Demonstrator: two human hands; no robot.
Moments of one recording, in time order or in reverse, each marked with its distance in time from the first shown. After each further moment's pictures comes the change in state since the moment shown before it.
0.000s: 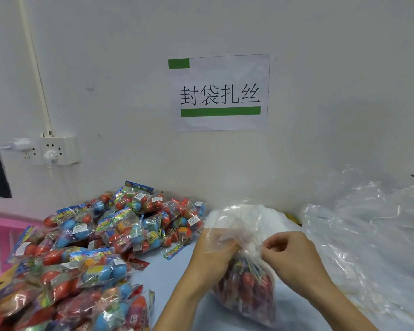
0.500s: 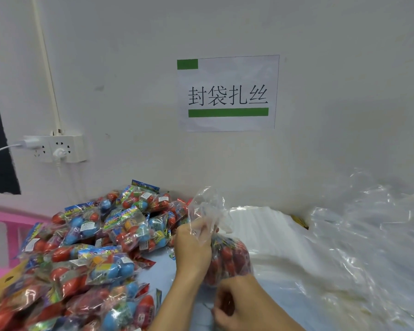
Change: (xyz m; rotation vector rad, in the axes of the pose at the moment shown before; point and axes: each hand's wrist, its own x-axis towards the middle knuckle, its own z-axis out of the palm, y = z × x) left_hand 0.005 -0.005 -0.024 0.094 0.468 0.101; right_hand -0.039 -0.007 0.070 -0.315 -0.477 -0.280
